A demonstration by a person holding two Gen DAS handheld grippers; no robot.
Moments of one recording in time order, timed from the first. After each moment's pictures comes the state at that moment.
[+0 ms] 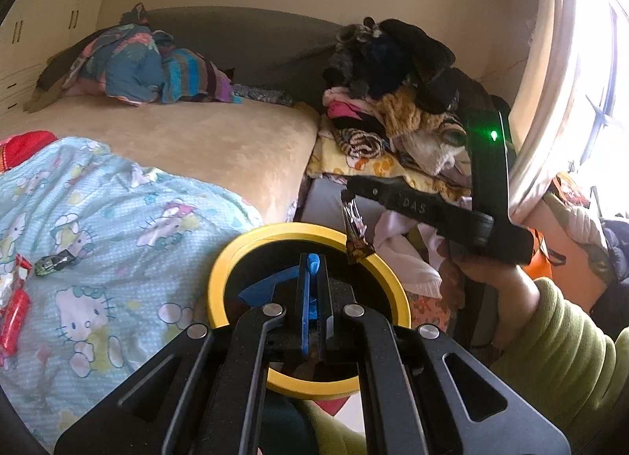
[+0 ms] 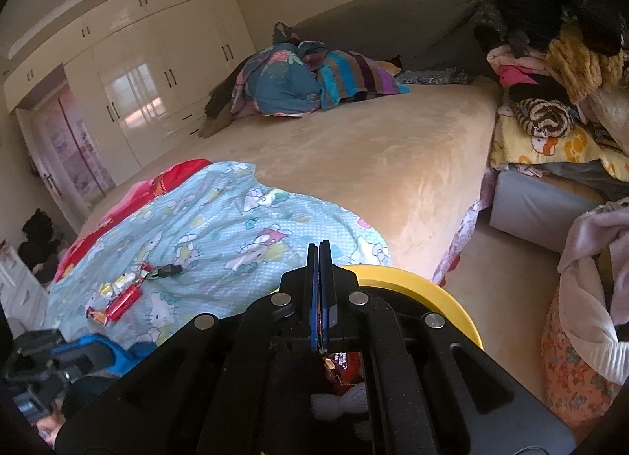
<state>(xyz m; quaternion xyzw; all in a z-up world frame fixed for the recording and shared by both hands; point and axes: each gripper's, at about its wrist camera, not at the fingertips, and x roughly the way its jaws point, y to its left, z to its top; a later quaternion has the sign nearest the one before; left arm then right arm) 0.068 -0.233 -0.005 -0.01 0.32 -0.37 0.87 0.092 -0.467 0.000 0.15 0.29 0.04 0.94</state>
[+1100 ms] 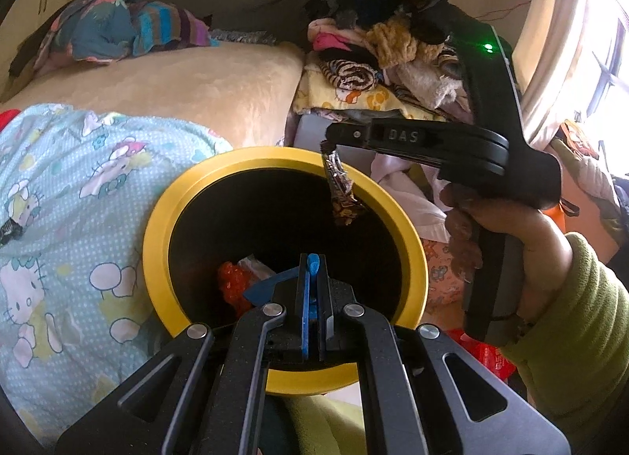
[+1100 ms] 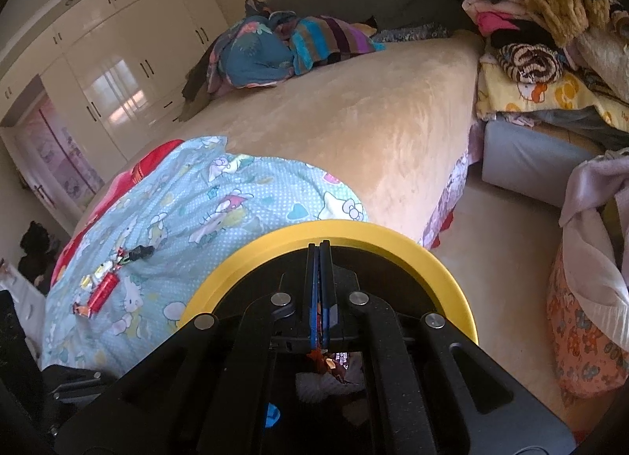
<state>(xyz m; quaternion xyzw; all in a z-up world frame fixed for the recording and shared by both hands) 0.083 -0.298 -0.081 0.04 0.40 -0.38 0.83 0.106 -0.500 -0.058 0.19 0.35 0.03 0.92</state>
